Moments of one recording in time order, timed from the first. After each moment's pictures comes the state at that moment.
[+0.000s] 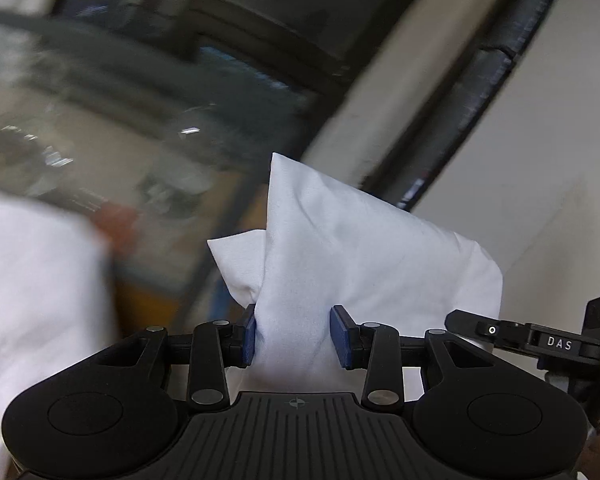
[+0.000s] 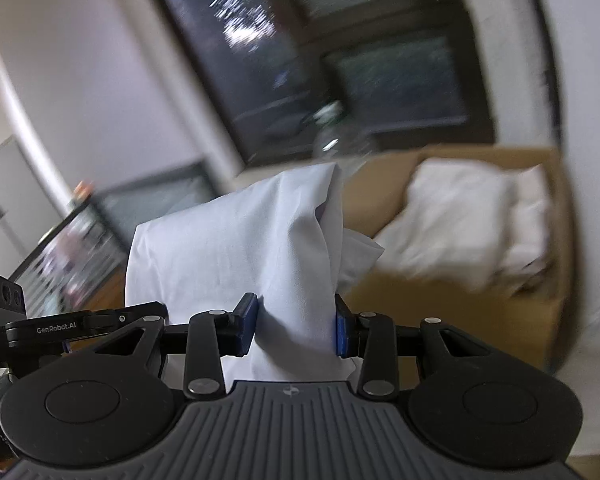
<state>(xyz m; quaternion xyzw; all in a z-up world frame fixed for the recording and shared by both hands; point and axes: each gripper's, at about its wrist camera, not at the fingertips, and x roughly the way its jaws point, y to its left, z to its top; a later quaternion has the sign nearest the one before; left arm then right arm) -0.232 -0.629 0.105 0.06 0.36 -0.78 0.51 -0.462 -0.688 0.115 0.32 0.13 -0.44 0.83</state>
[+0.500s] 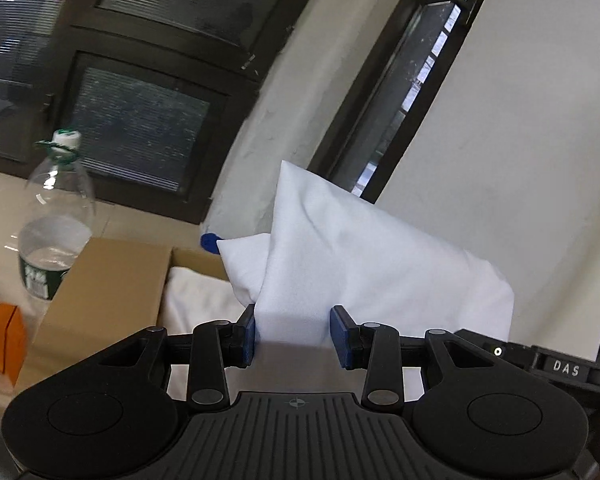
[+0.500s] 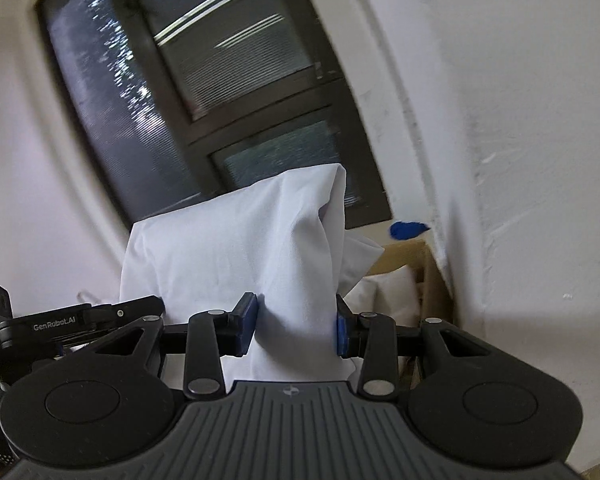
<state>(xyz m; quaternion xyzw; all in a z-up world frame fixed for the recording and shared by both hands) -0.350 -0.782 0.125 0.08 0.31 -0.83 0.46 -0.585 -0.792 0.116 0.30 0.03 -0.57 0.76</state>
